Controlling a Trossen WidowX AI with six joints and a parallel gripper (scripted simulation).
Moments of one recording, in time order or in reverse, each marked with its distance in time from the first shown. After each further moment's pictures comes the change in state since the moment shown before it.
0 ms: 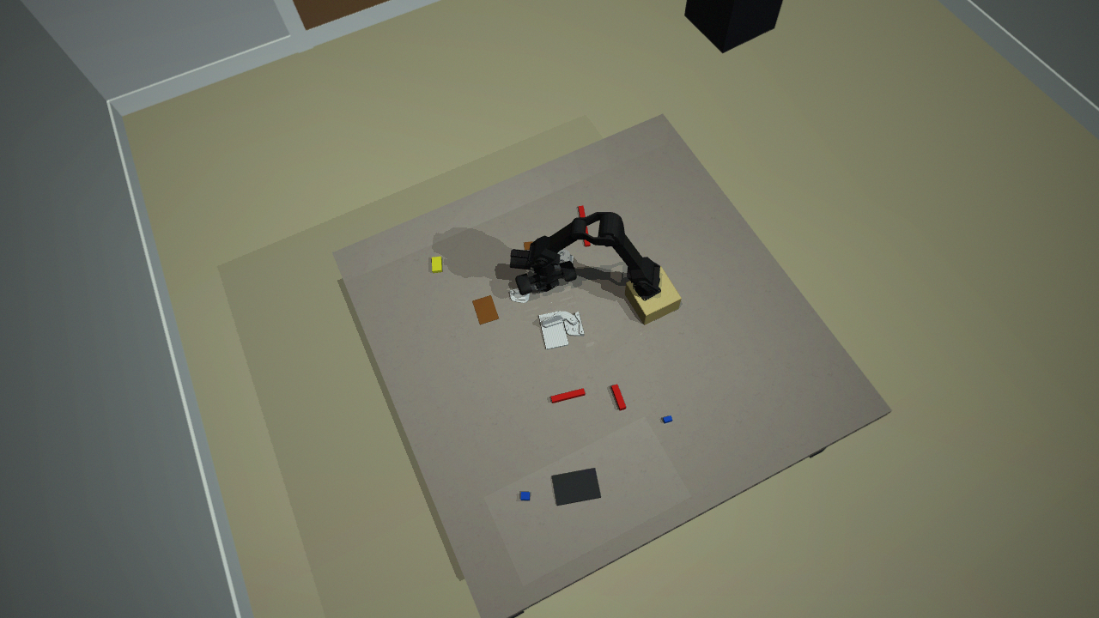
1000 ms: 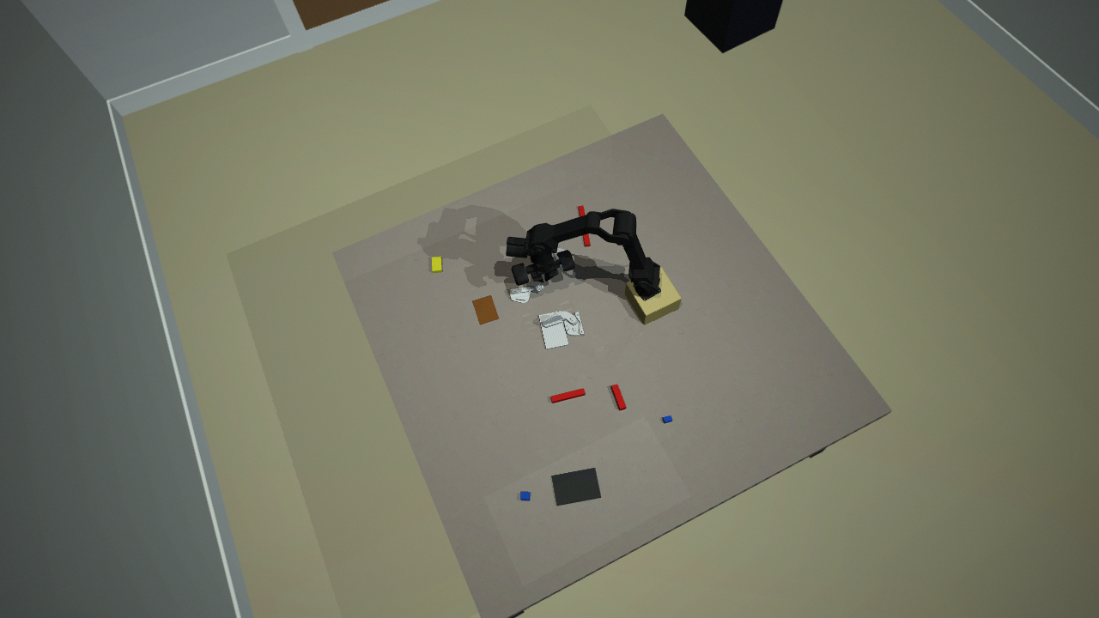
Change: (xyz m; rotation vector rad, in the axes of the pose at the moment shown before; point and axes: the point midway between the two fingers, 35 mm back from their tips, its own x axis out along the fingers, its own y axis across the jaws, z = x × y) arm -0.082 0.009 -0.004 -0.014 0.010 0.028
